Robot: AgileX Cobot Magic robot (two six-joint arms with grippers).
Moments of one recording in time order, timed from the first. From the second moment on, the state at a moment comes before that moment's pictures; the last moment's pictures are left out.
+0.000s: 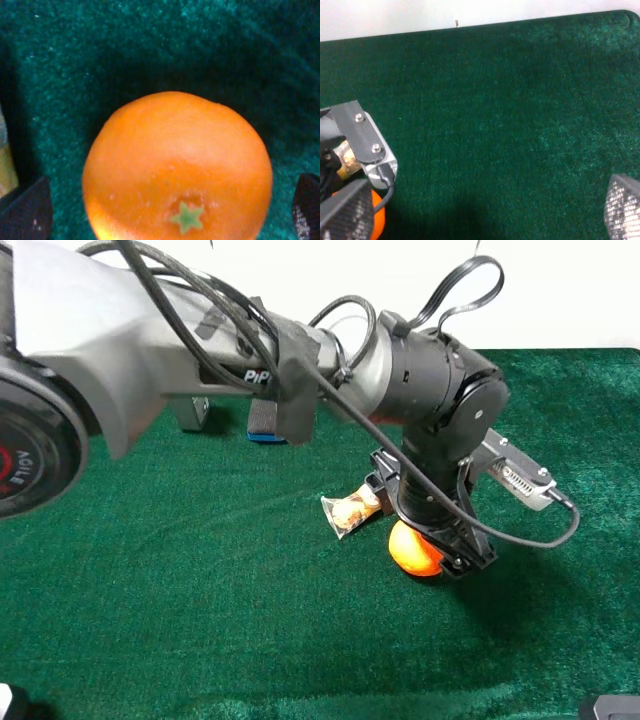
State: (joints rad) left arm -1.08 2.33 -1.77 -0.01 0.82 -0.07; right arm 0.02 -0.01 -0.49 0.03 1.03 0.03
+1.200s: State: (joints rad) left arm -1.04 2.12 -2.08 0.07 1.17 -0.11; right arm 0.02 -0.01 -0.49 0.03 1.03 0.03
